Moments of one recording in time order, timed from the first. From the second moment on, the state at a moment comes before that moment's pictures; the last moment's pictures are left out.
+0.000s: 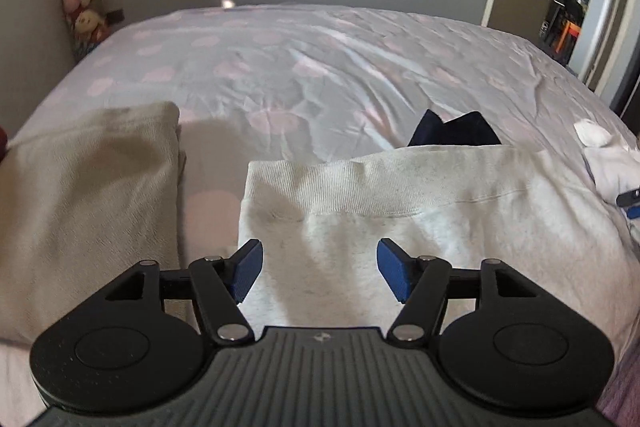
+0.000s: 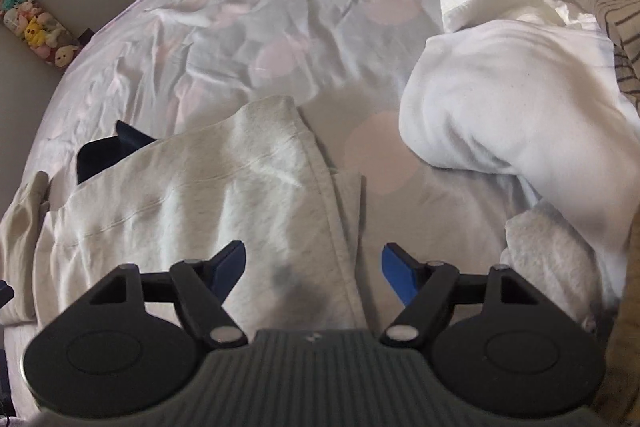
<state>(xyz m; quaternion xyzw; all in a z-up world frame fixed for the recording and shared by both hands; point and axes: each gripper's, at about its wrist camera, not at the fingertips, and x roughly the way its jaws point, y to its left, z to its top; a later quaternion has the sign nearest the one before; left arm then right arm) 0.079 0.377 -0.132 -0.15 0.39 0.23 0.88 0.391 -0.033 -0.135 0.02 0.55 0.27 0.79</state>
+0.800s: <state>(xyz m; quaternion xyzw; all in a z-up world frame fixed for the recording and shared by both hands) 0.091 0.402 -0.206 -0.18 0.48 0.26 0.82 0.416 -0.016 -0.196 0.02 0.58 0.32 0.75</state>
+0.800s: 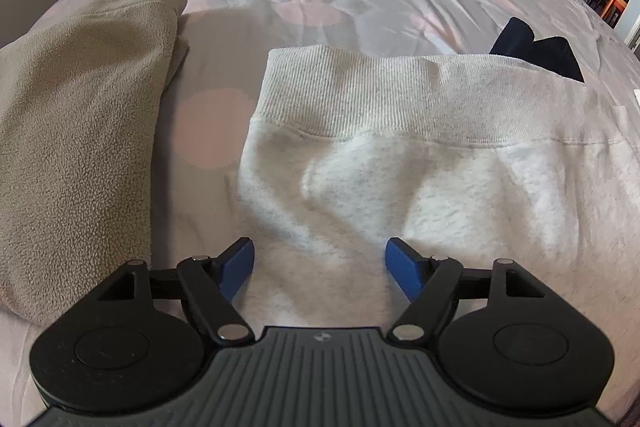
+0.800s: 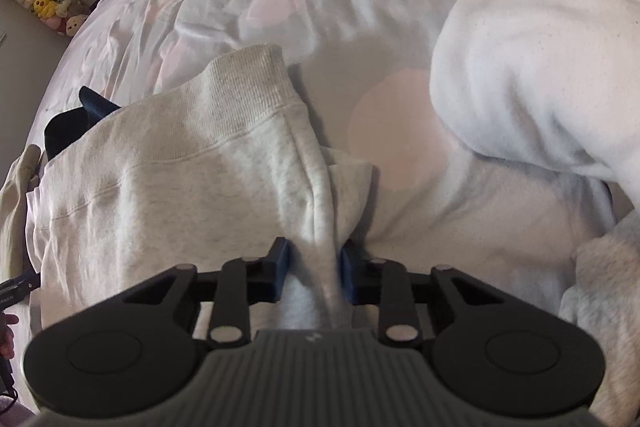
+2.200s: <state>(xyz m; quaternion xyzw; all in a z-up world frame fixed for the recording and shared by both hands) 0.021 0.442 -0.149 -0.20 0.39 0.32 0.84 0.172 0.329 -0.076 -0.01 0.55 0.45 0.70</state>
